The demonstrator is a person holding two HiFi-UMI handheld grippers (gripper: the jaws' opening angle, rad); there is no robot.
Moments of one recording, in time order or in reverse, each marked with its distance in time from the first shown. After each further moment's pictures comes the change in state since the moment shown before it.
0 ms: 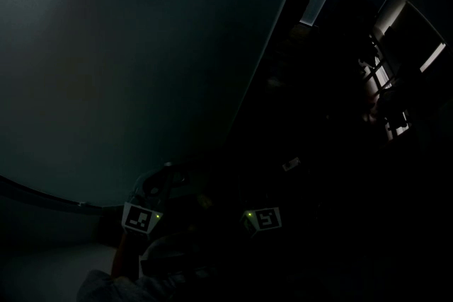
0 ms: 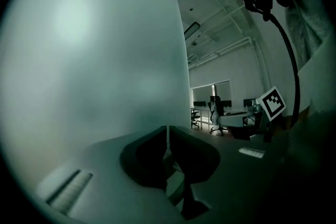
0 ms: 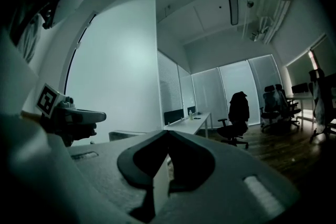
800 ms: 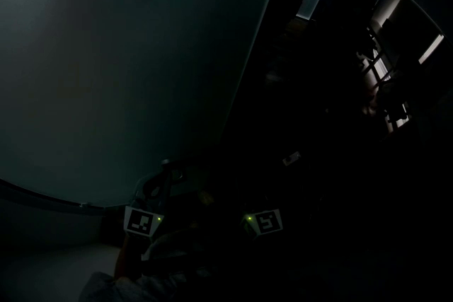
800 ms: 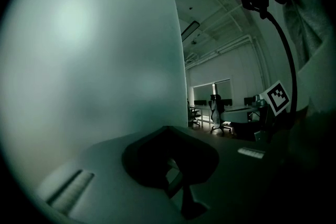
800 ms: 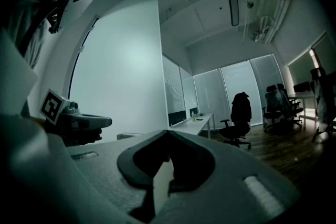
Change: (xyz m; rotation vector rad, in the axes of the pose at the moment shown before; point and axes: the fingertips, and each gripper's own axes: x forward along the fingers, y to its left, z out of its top) left arm -0.004 -0.008 -0.010 0.006 0.006 0.015; right arm -0.015 0.012 0.000 0.005 -0.017 0.024
